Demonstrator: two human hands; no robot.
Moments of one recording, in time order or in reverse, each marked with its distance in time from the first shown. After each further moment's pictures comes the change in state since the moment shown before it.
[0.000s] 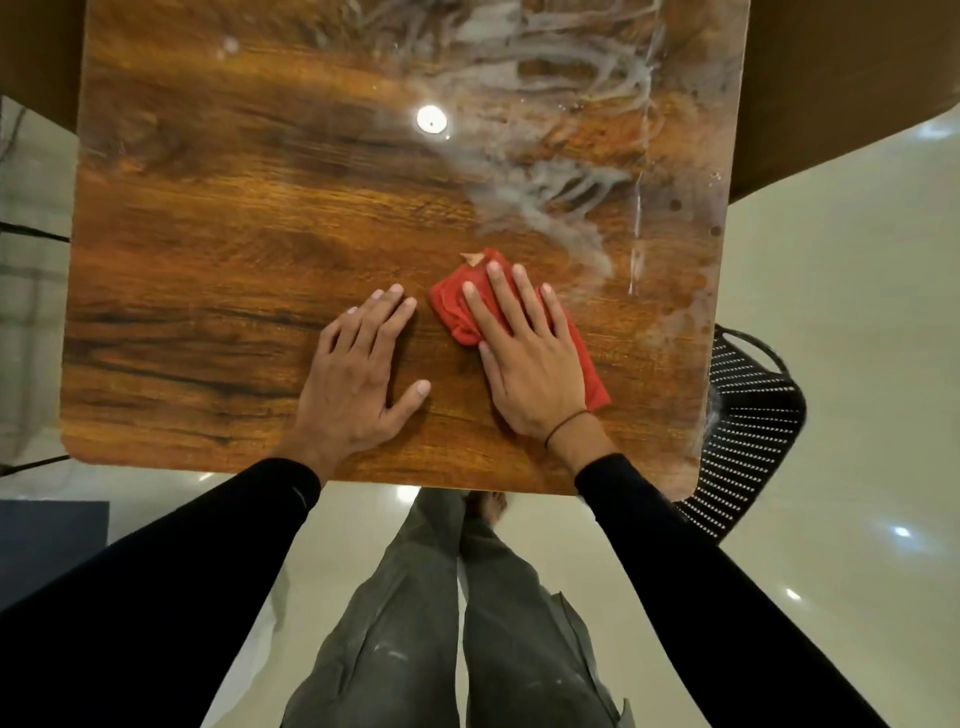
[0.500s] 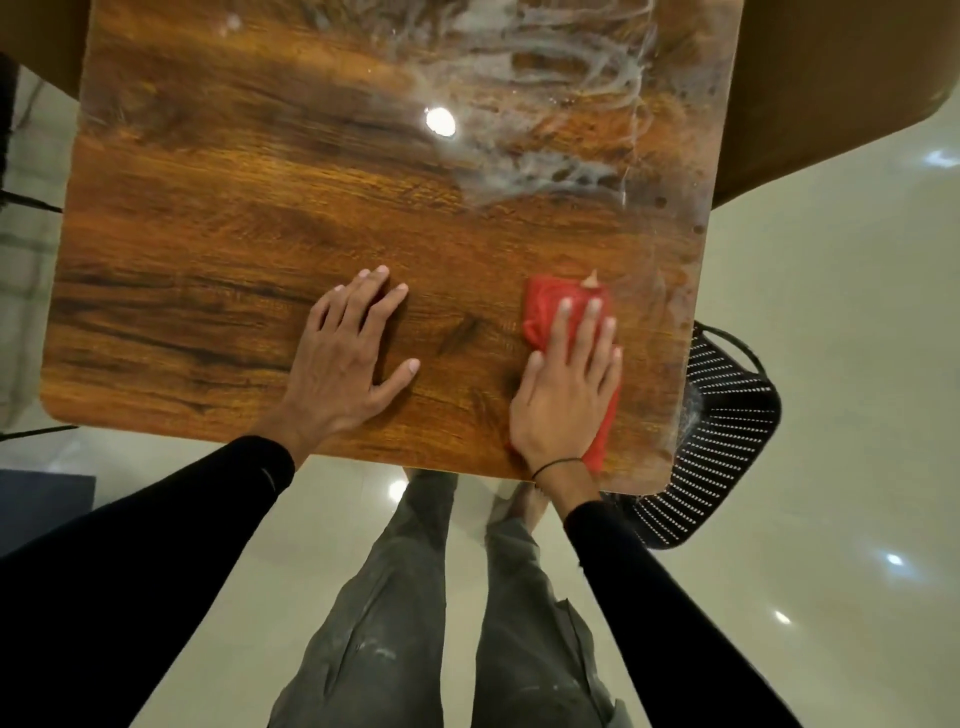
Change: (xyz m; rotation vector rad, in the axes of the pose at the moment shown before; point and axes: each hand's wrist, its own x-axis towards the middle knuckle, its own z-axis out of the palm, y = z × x) left_hand -0.002 0.021 -0.005 0.042 -0.001 -0.061; right_hand -0.064 0.001 0.007 0.098 0.150 0.591
